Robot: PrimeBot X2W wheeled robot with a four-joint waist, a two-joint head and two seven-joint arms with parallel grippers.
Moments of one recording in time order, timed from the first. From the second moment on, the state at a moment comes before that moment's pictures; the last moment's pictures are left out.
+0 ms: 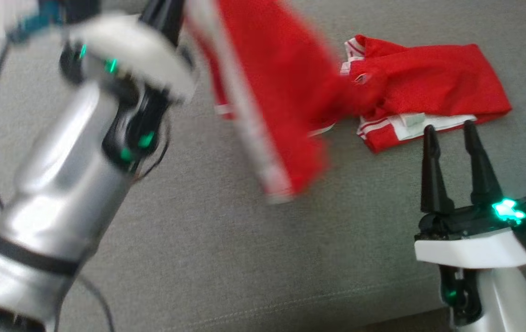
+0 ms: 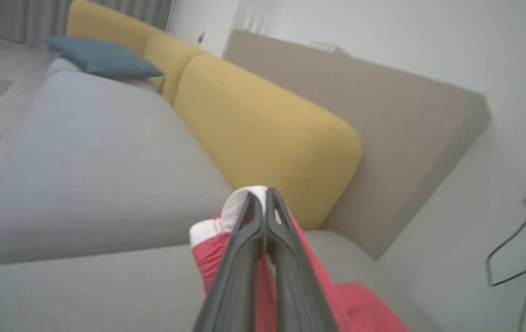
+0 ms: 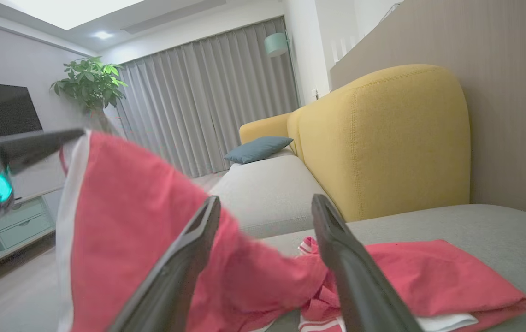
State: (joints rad) left arm -0.90 0.27 -0.68 0.29 -0.99 0.17 -0.08; right arm -0.06 -0.05 0.11 -0.08 0.29 0.12 -0.25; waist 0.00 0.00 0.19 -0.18
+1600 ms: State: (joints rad) left arm -0.20 0.24 -0.28 0.17 -0.49 0.12 -0.26; right arm -0.06 -0.05 0.09 0.01 0.09 0.12 -0.20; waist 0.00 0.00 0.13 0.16
